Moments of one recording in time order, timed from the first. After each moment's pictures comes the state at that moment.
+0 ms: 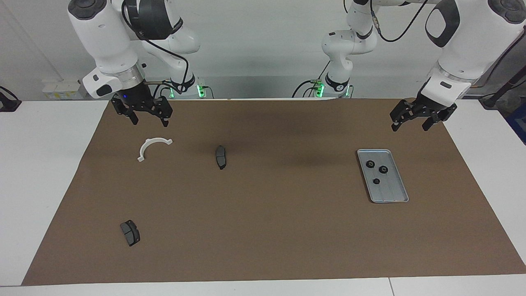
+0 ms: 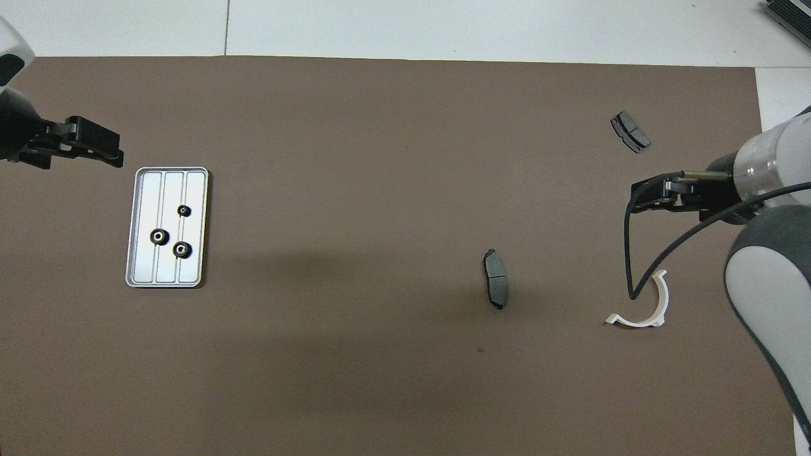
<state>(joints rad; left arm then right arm) 0.02 0.18 -0.11 -1.35 -0.01 1.54 -0.04 0.04 -0.02 0.05 -1.71 0.01 1.70 0.23</state>
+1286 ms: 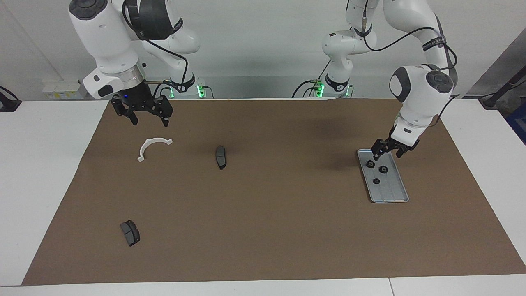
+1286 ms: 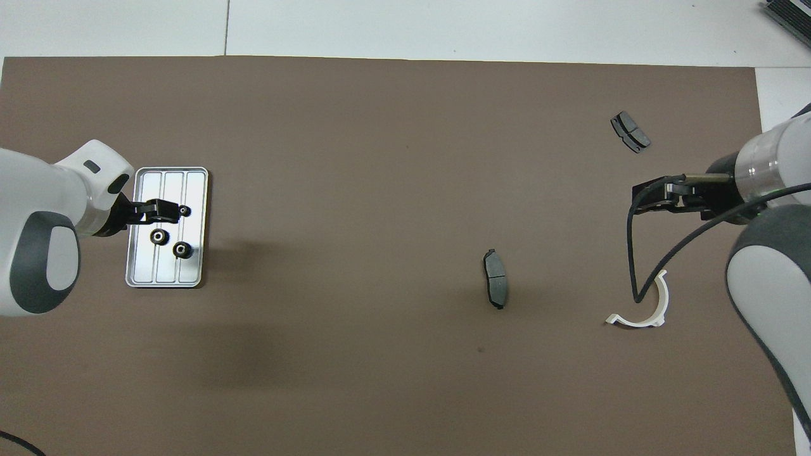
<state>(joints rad) 0.08 0.06 -0.10 -2.12 -0.01 2.26 -0.08 0.03 -0.02 0.05 -1.71 0.01 1.70 0.19</state>
